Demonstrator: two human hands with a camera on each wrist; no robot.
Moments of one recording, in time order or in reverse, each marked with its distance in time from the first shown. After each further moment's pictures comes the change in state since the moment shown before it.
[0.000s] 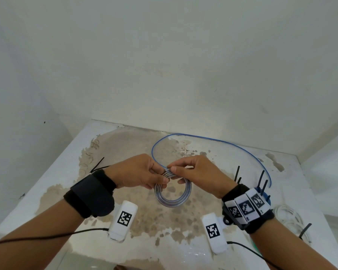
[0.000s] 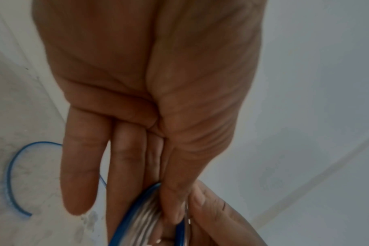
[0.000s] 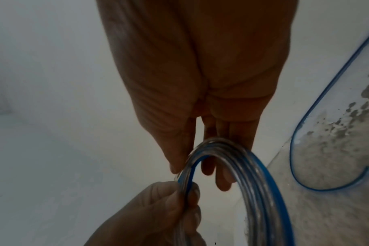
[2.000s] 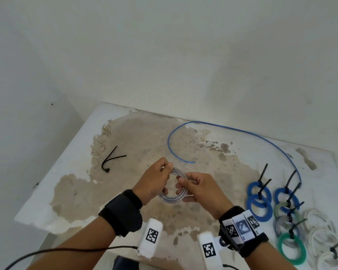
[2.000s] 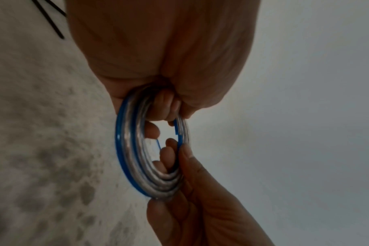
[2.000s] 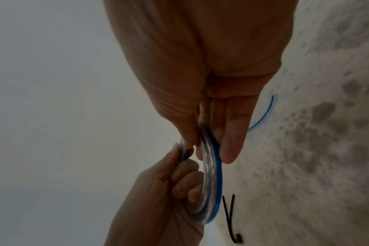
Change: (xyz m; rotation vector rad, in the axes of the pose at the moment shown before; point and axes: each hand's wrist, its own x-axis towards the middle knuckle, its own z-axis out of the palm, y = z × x) left_hand 0.053 -0.096 0.012 -0.393 0.466 -0.165; right_hand 0.048 0.063 0.062 0.274 0.088 0.328
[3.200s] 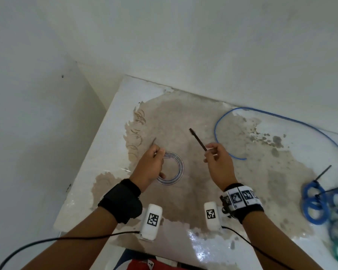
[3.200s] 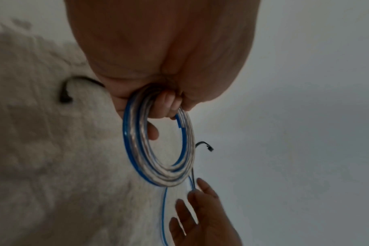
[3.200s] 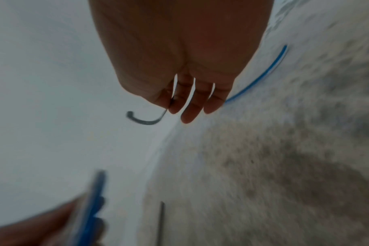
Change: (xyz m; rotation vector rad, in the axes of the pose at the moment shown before) left_hand 0.073 -0.078 -0.205 -0.187 0.030 -0.169; right_hand 0.179 0.026 0.121 -0.401 0.491 -0.115
